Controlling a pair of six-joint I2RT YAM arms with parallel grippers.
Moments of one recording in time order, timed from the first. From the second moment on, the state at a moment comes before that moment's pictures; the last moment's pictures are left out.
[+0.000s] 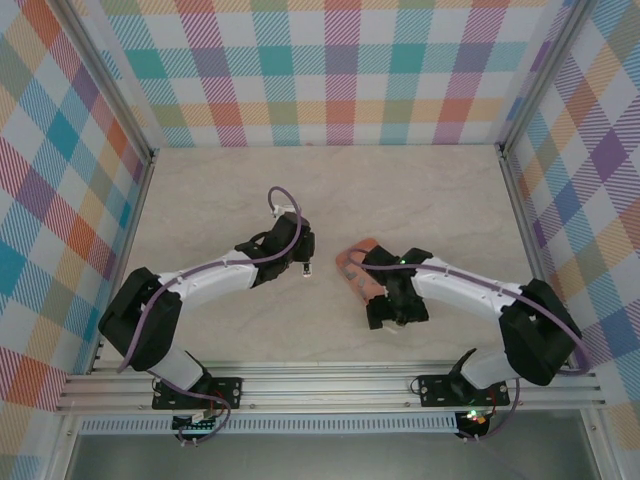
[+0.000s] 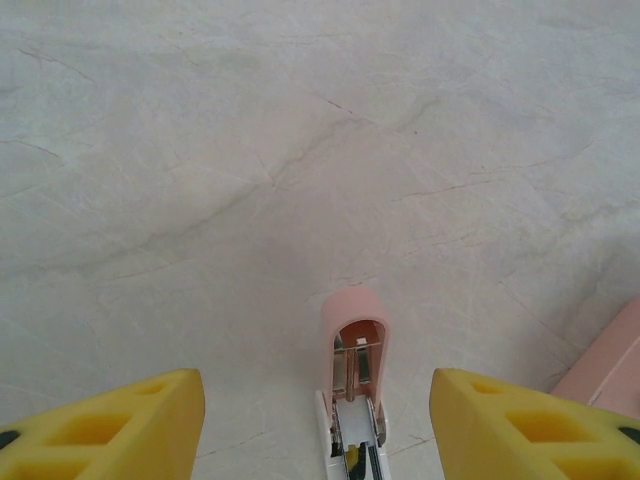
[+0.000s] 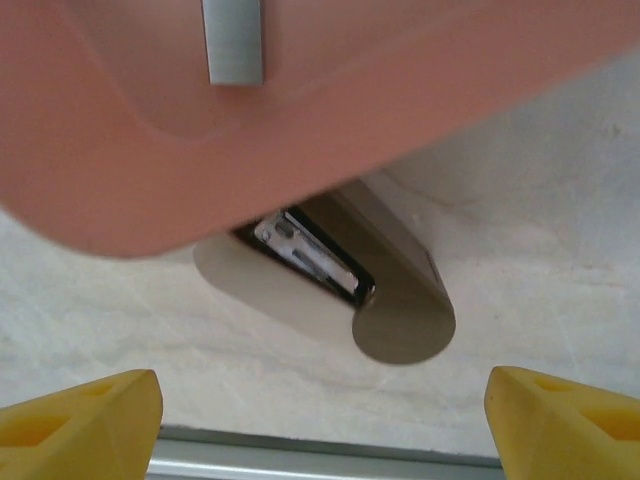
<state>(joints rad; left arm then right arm) -0.70 1.55 0.94 -0.17 -0.37 -0.48 0.77 1.44 0.87 -1.03 -0.02 0.59</state>
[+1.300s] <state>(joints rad) -0.70 1.47 0.92 -0.18 -0.40 -0.47 0.77 1.48 0.81 -0.84 -0.07 0.48</state>
